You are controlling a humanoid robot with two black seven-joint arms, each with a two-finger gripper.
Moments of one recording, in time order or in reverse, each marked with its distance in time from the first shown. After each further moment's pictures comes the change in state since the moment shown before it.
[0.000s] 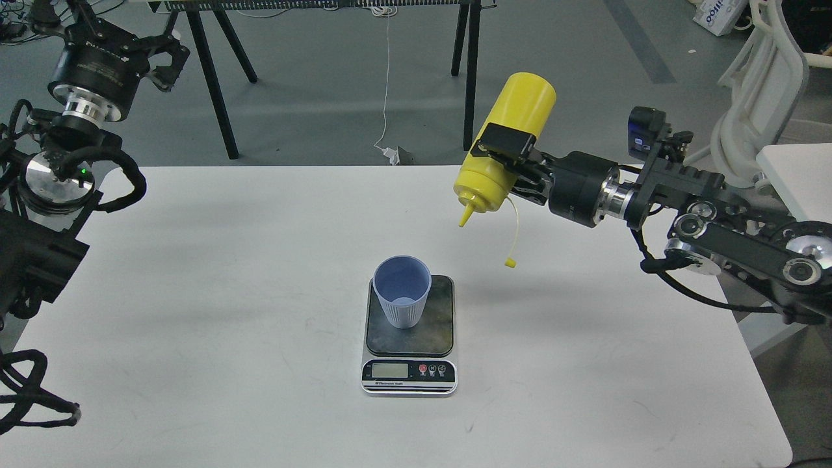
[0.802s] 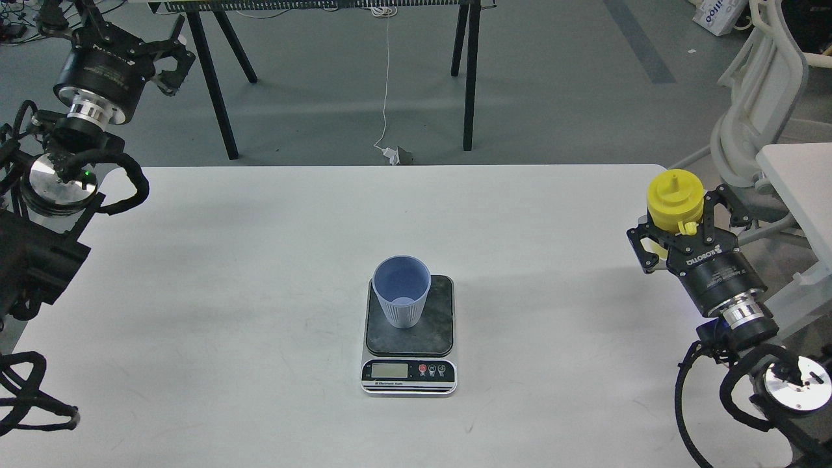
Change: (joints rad) left arm 0.004 -0.004 0.020 -0.006 0.006 0.018 0.002; right arm -0.770 0.106 0.558 -0.083 0.978 0.260 -0.001
